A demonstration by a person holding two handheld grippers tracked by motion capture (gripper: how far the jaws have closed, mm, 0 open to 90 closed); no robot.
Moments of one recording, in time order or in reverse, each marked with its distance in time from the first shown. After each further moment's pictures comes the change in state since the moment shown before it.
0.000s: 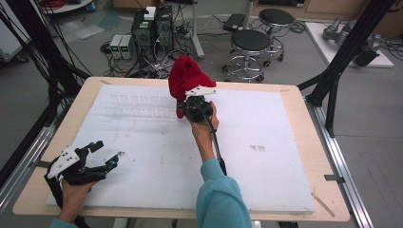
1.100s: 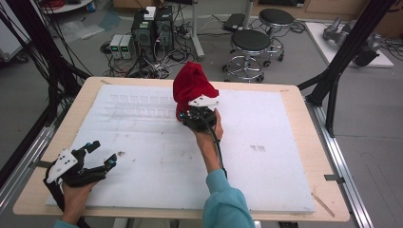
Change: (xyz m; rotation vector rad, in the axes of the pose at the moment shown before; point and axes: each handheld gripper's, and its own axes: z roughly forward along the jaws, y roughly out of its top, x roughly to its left) left arm -0.005 -0.003 -0.004 -0.055 0.070 0.026; right arm 0.006 -0.023 -0.019 -0.001 -0.051 -0.032
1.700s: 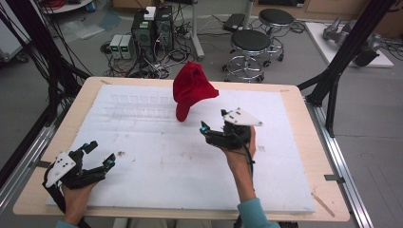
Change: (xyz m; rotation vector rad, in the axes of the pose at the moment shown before) left arm -0.003 -0.001 -0.003 -0.035 0.033 0.012; right arm -0.016 -0.018 -0.119 -0.137 -0.046 -0.003
